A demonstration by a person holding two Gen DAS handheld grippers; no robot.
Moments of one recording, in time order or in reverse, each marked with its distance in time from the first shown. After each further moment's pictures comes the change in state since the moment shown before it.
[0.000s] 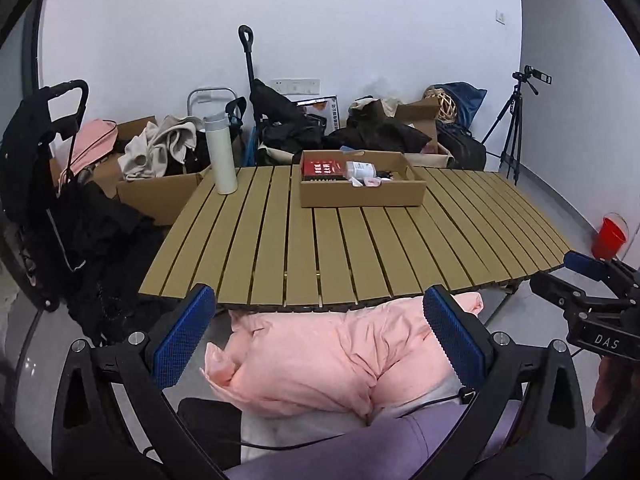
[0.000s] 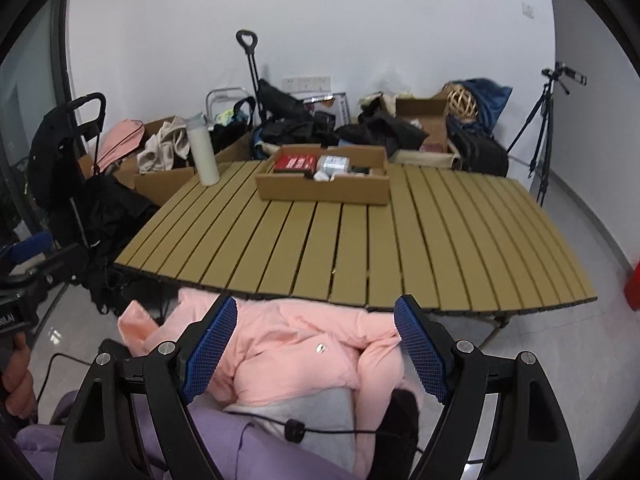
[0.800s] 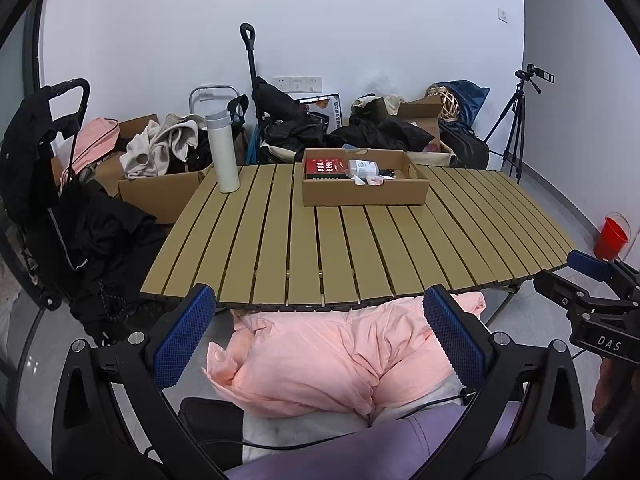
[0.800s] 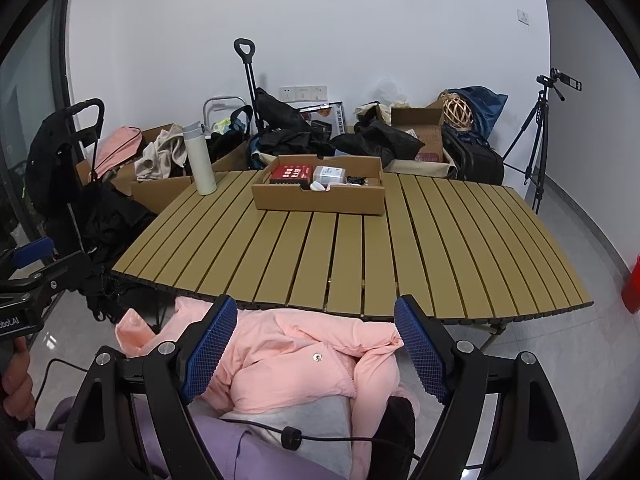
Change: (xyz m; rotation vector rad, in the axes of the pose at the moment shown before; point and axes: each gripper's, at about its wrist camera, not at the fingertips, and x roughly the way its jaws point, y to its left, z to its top) left arm 0.003 0.001 0.006 -0.002 0.011 0.011; right arm -0.001 0.003 0.004 0.003 -0.011 -0.001
